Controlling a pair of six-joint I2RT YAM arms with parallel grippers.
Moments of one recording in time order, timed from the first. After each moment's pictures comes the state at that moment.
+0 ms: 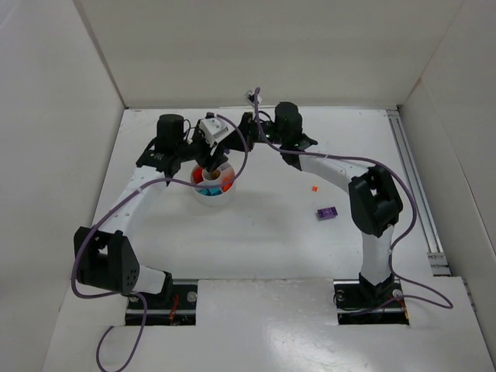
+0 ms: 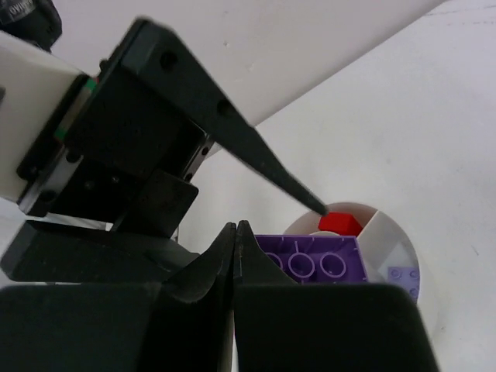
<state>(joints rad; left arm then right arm) -0.24 1.38 1.15 -0.31 0.61 0.46 0.59 1.99 1.56 0.46 -0.84 0.60</state>
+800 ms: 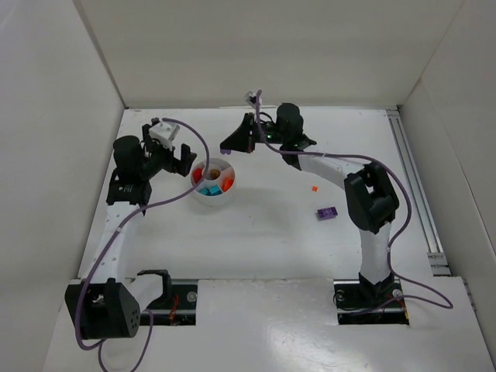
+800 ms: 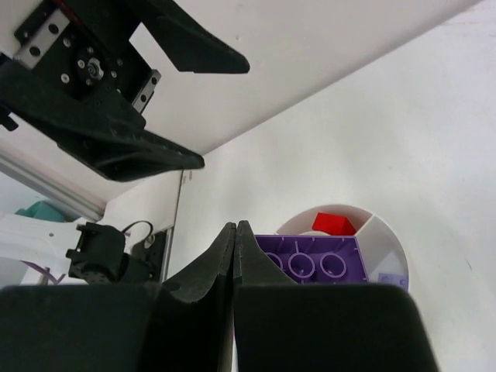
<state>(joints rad) 0.01 1.07 0.88 -0.10 0.53 0.25 0.57 2.03 1.56 0.53 -0.92 0.58</state>
